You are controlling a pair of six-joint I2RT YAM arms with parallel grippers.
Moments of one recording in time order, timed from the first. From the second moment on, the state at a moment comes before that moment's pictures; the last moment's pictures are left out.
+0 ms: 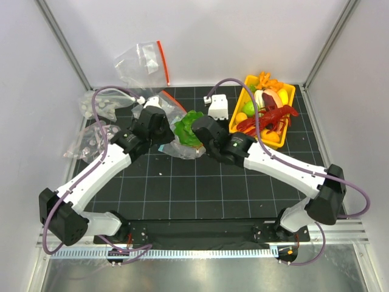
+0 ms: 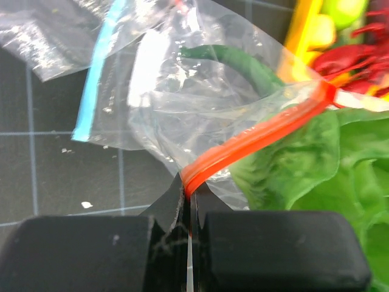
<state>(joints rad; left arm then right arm) -0.60 1.29 1.18 -0.55 -0.22 -0.66 0.98 1.51 1.38 -0.52 1.02 0.43</state>
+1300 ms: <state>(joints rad) -0.76 1.24 1.07 -0.38 -0.15 -0.68 0.91 1.23 1.14 -0.40 0.52 0.29</state>
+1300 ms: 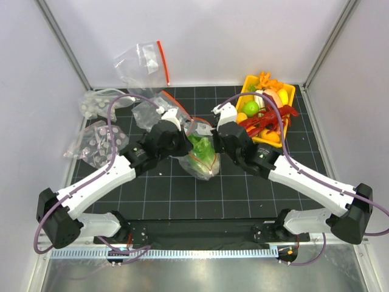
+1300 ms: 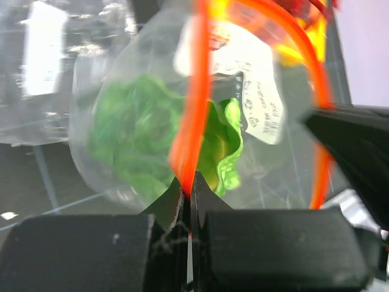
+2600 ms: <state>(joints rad) -0.68 1.00 0.86 -0.17 -0.15 -0.68 1.03 1.11 1.07 -0.17 0.50 0.26</state>
